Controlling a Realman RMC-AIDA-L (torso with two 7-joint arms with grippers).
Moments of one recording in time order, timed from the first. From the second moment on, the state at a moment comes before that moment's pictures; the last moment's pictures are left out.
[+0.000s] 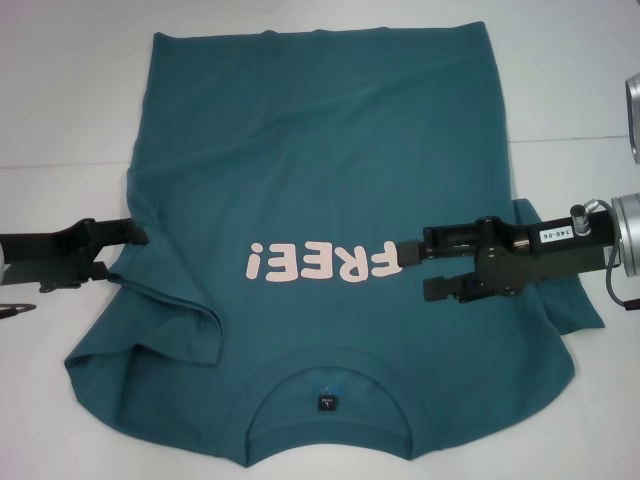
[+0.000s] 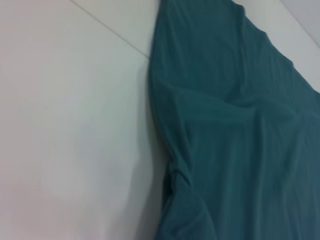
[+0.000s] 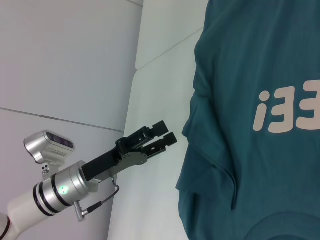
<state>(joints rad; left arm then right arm) -0.70 -2.01 0.65 0.63 2.33 1.08 -2.64 0.76 1.92 -0.64 -0.48 -2.16 -1.62 2.52</state>
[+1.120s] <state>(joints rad) -0.74 -2.02 0.70 0.50 2.33 0.87 -2.62 0.75 1.91 -0.64 -0.48 -2.16 -1.62 2.52</state>
